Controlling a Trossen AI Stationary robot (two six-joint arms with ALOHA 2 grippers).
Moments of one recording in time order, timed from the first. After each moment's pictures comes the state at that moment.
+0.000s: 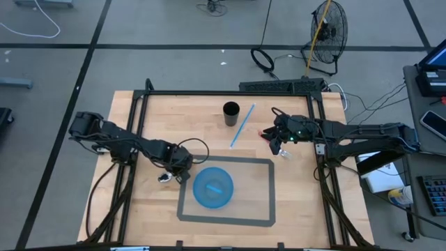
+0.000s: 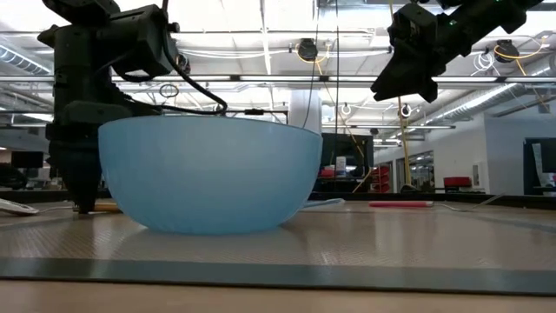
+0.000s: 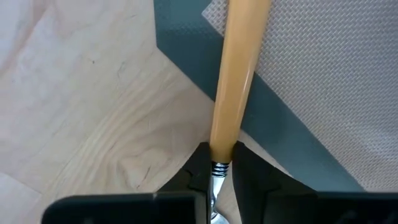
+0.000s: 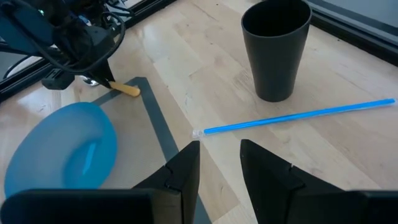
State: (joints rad) left arm -0.15 1.49 0.69 -0.63 0.01 -0.89; right arm -0.13 0.94 0.66 -0.27 0.13 0.46
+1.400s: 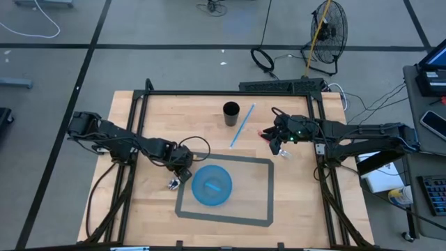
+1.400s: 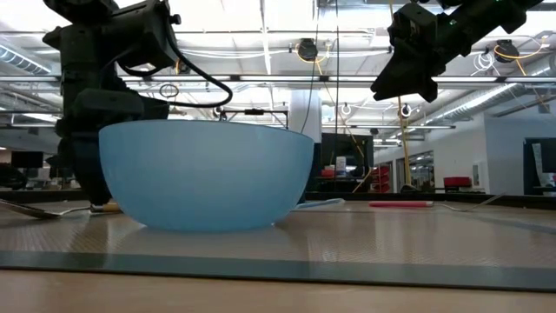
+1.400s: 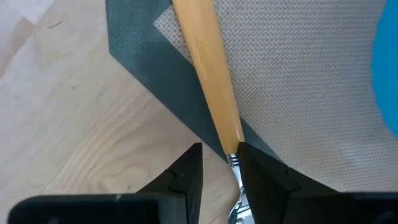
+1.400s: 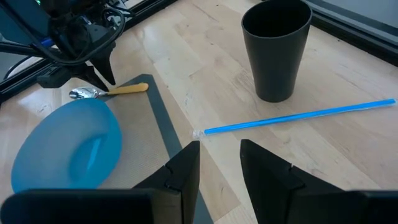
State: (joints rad) left arm -0.15 1.46 0.69 -0.57 0.06 -0.88; right arm -0.13 0.94 0.66 -0.27 0.13 0.46
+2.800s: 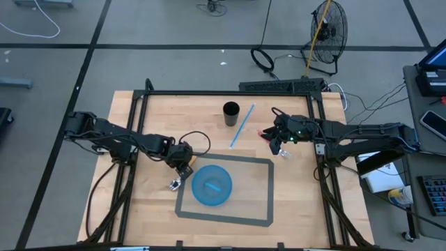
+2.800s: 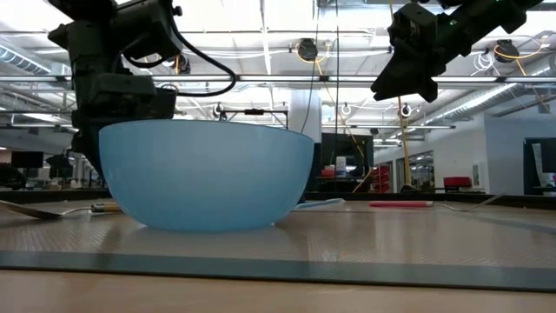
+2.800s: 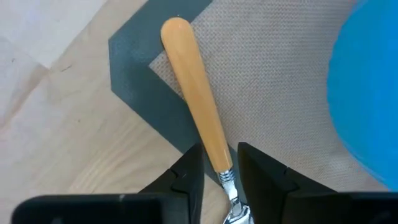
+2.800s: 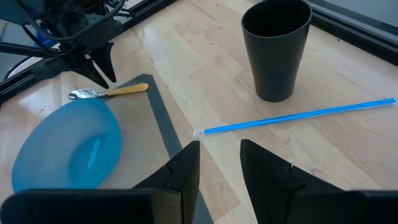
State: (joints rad) left arm -0.10 1.40 0.69 -0.53 0.06 -0.83; right arm -0.13 0.94 0.66 -0.27 0.13 0.46
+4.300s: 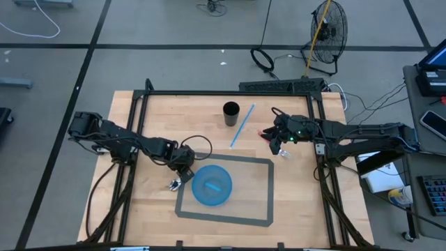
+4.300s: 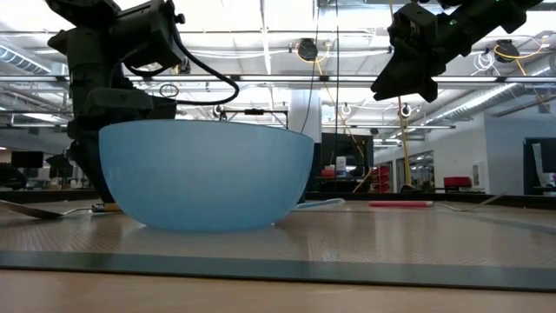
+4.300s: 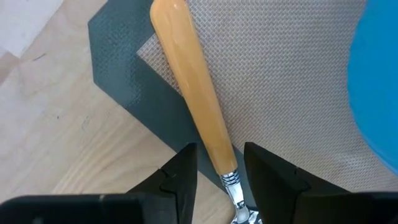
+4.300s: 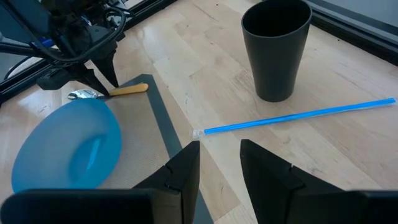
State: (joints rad) left arm -0.13 1.47 0.70 -0.50 0.05 -0.84; right arm -0.13 0.94 0.66 -0.27 0.13 0.46
